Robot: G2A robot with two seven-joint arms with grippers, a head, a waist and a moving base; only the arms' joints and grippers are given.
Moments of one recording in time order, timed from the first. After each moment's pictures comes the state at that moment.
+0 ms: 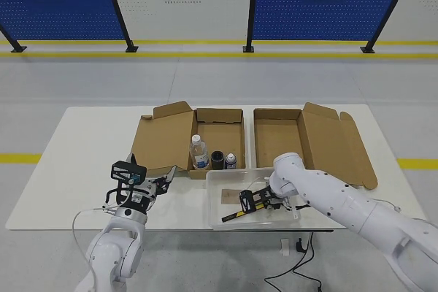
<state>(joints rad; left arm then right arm) 1.70 -1.32 -1.50 -2.05 1.51 -0.03 -0.14 -0.43 -1.14 0.17 -1.19 -1.03 -0.91 0.91</state>
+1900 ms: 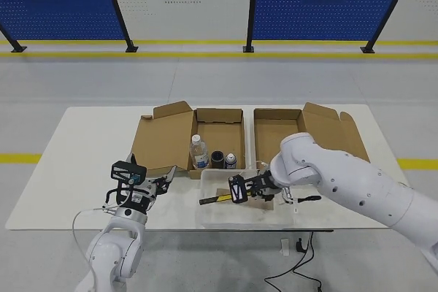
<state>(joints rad) 1.70 -1.32 -1.50 -2.05 1.51 -0.03 -0.14 -0.24 -0.96 0.17 -1.58 -0.60 -0.76 1.06</state>
